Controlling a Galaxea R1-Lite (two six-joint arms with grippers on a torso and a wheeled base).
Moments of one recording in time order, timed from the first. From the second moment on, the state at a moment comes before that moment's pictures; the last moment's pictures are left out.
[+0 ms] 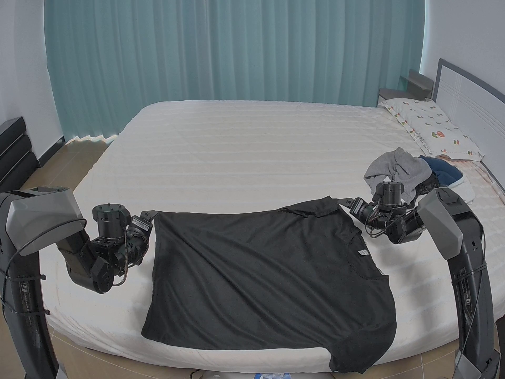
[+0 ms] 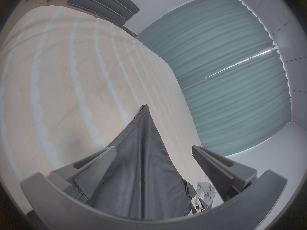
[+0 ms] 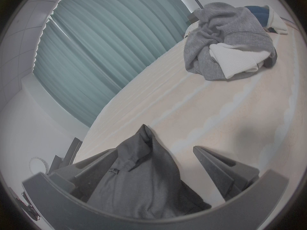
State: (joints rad) left arm -0.10 2.27 -0.74 -1.11 0.05 -1.18; right arm 0.07 2.74 -1.70 -0.62 0.19 0.64
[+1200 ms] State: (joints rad) left arm -0.07 2.66 -1.60 -0.54 0.19 -0.92; right arm 0.03 2.69 -1.59 -0.82 0.13 0.61
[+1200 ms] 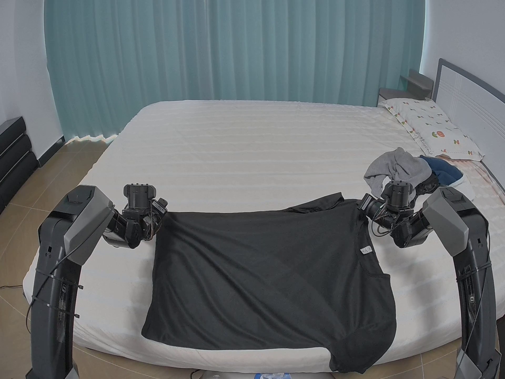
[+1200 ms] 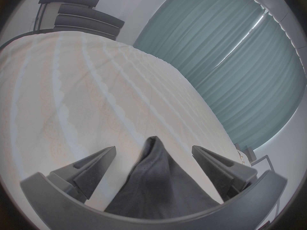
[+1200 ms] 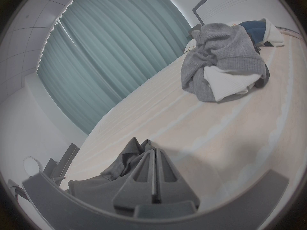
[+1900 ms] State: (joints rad) left arm -0.07 2.67 -1.60 -0.54 0.18 -0.92; right arm 0.00 2.72 -1.61 -0.83 0.12 0.61
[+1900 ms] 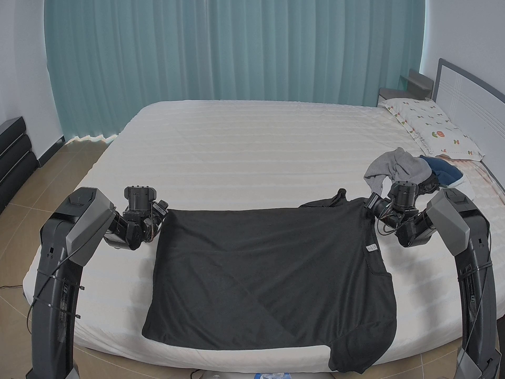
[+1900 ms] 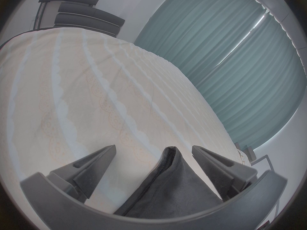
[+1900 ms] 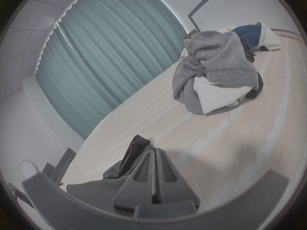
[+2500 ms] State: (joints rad) left arm -0.07 2.67 -1.60 -0.54 0.18 -0.93; right arm -0.03 2.78 -1.71 -0.81 0.06 0.60
